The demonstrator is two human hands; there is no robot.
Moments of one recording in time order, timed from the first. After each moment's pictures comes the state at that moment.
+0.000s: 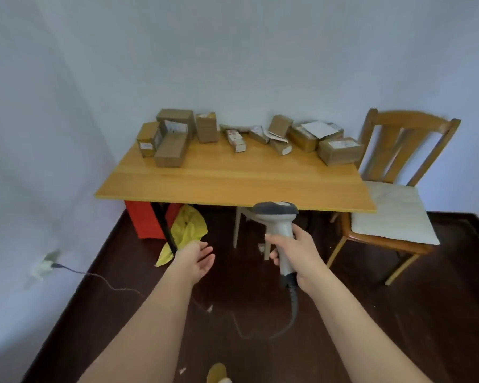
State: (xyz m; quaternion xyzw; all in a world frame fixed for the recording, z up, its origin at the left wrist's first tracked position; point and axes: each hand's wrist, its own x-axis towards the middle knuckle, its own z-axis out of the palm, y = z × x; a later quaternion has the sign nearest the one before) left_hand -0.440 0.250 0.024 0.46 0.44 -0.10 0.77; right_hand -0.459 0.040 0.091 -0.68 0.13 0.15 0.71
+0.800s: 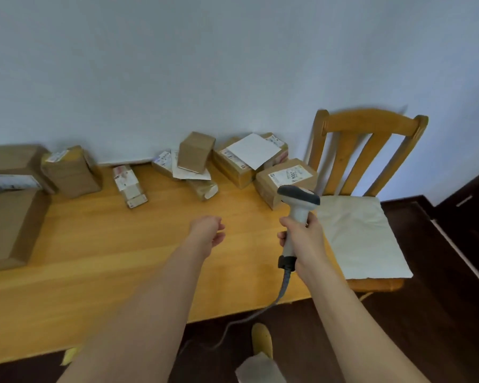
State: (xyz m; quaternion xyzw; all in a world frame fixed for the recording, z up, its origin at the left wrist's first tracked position) left_hand 0.075 0.008 -0.012 0.66 0.32 -0.21 0.64; right_hand -0.012 -0.156 0.041 -0.60 0.32 -0.05 0.73
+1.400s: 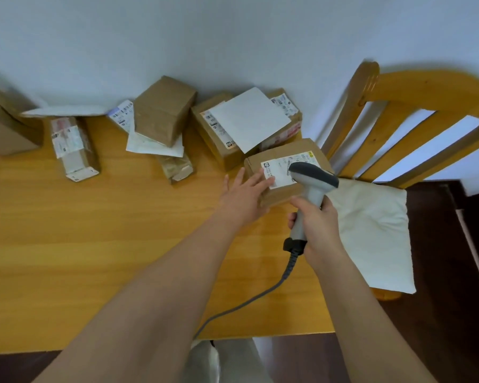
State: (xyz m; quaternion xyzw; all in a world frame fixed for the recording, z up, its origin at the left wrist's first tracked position) left_hand 0.218 -0.138 -0.099 0.95 -0.16 -0.22 0.12; right_hand 0.152 -0.265 -0.030 -0.60 0.38 0.05 0.70
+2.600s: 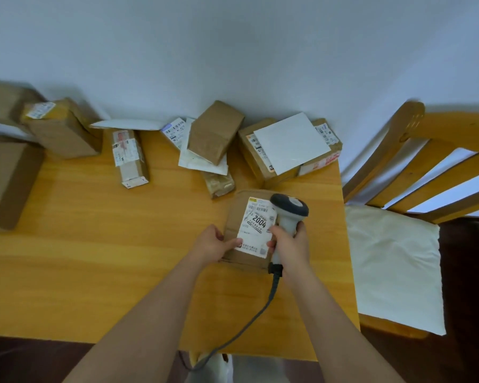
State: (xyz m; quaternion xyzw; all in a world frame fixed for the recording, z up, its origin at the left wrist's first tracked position) left_hand 0.163 0.002 -0.103 0.79 0.25 -0.33 0.45; right_hand 0.157 -0.165 -0.060 -0.64 0.36 0.14 0.66
